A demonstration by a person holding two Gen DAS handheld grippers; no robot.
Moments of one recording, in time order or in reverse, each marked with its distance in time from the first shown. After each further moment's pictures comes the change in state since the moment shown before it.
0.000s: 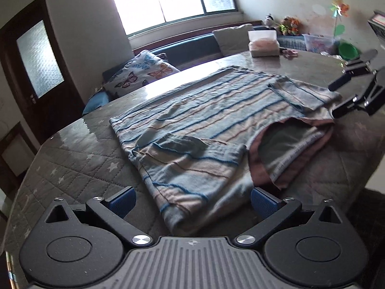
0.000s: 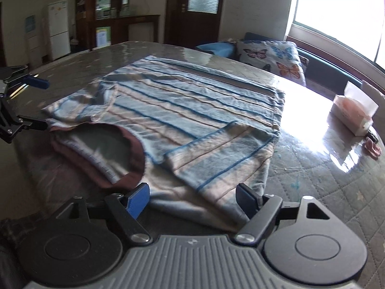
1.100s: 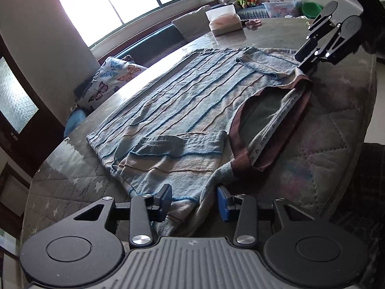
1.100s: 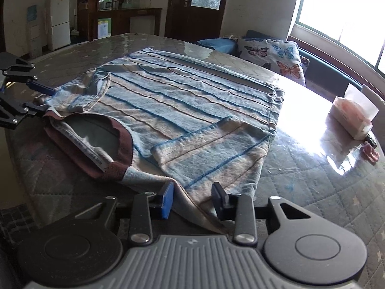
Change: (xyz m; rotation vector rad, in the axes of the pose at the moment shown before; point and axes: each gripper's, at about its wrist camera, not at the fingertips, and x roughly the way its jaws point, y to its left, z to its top) left arm 0.023 -0.012 0.009 0.230 0.047 -0.053; right arm 0.015 -0.012 0.004 -0.042 0.016 -0.036
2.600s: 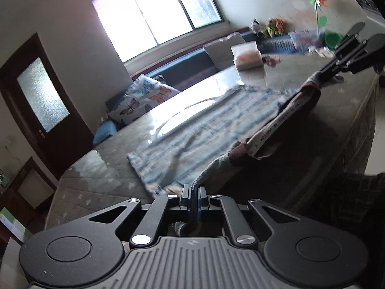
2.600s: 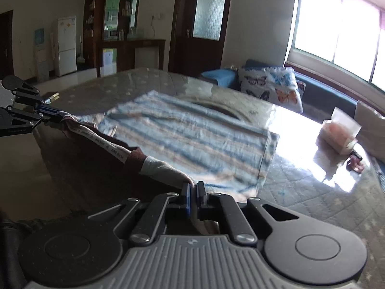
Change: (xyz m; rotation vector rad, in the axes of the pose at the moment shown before) left arm -0.107 -0.010 -0.002 -0.122 -0.152 0.152; right arm -0.125 0.060 -0.015 0.008 -0.175 -0.002
